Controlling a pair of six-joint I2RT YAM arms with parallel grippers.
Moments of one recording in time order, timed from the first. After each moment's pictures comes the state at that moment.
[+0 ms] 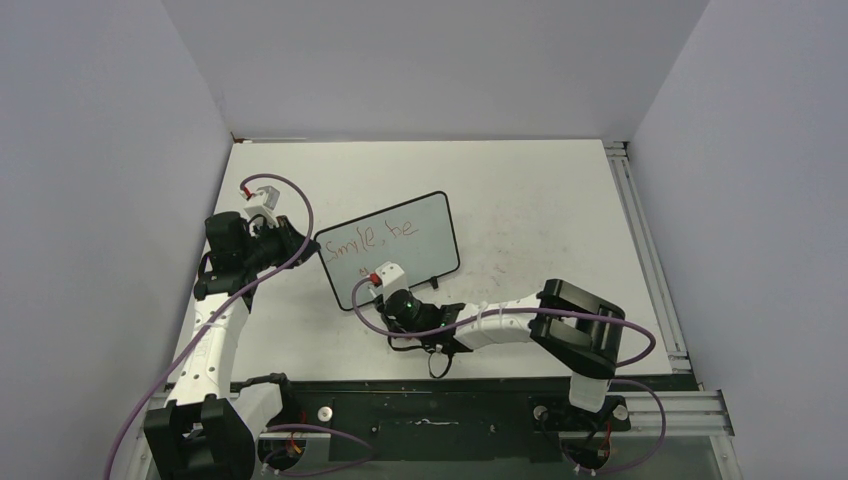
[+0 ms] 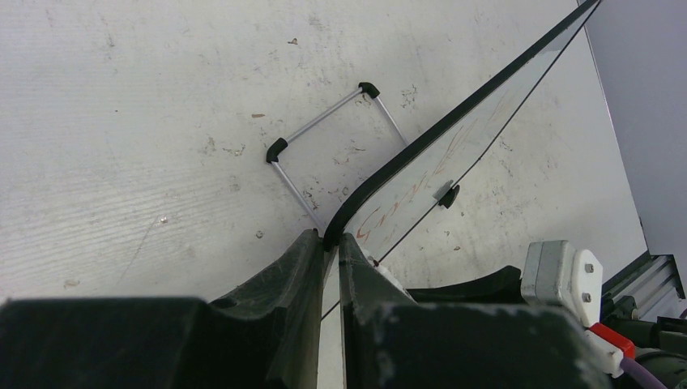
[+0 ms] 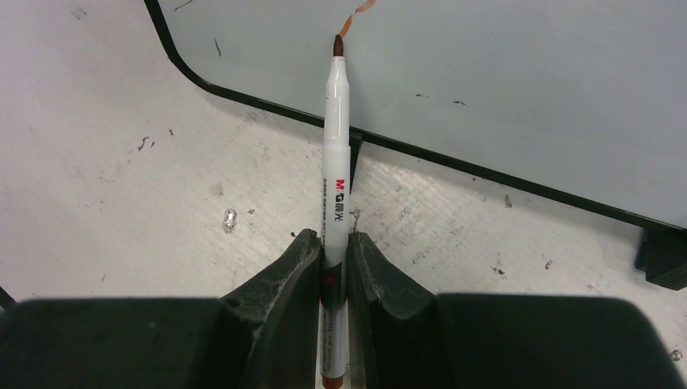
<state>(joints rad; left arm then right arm) 0.14 1.02 0.74 -0.28 0.63 -0.25 1.19 1.80 0.92 0.22 0.31 0.37</state>
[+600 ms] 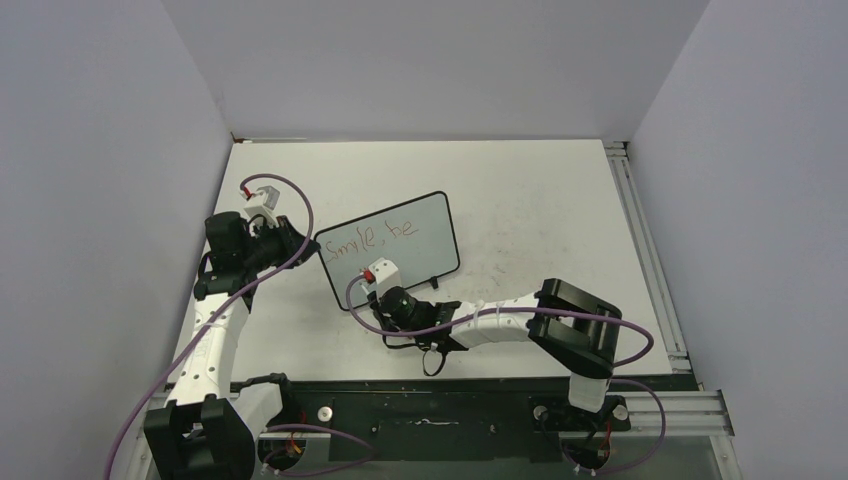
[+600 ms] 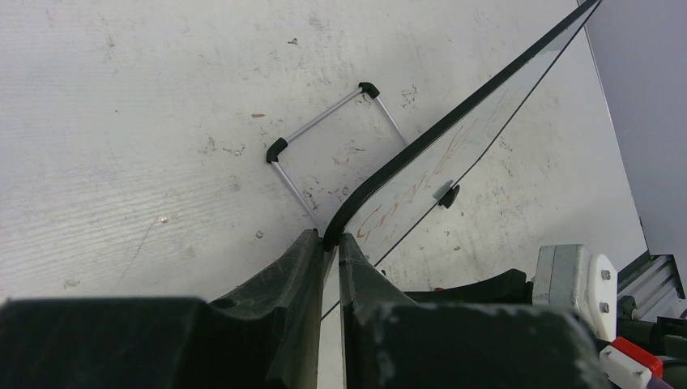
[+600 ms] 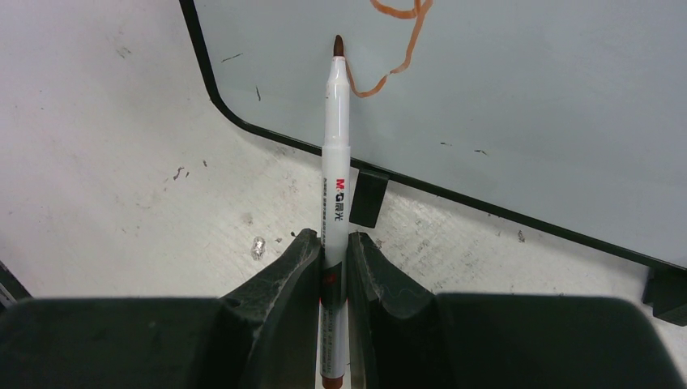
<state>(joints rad) 0.14 1.02 0.74 -0.28 0.63 -0.25 1.19 1.82 0.96 0.23 0.31 0.35</state>
